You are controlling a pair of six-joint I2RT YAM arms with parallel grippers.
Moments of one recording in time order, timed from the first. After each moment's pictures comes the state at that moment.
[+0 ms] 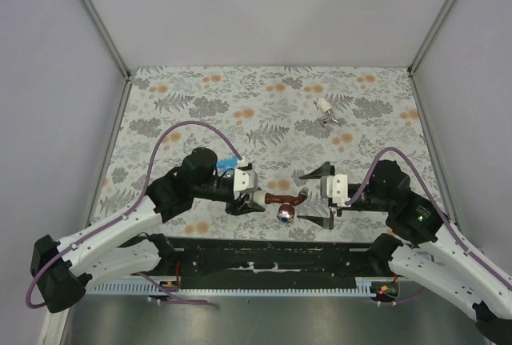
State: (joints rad) left arm -0.84 0.92 0.71 -0.23 0.69 0.34; right arm 0.75 0.59 0.73 -0.39 -0.65 -0.49
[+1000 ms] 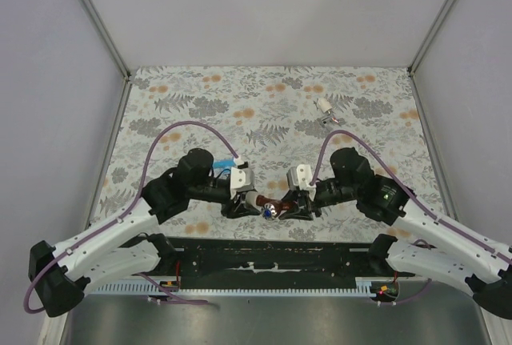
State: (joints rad) left arm -0.83 0.91 0.72 -0.31 0.71 0.28; right arm 0.88 0.87 0.80 -0.37 -0.73 -0.37
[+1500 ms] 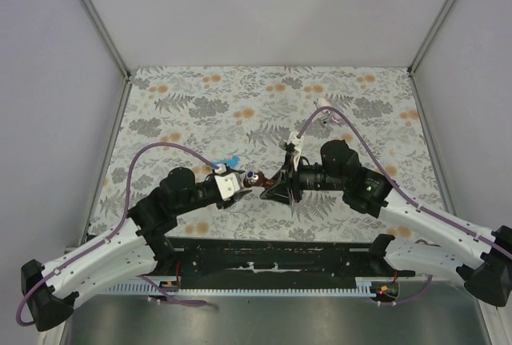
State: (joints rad) left arm -0.87 0.67 0.54 -0.10 0.26 0.37; right arm 0.88 1.00 0.82 -0.11 -0.52 0.23
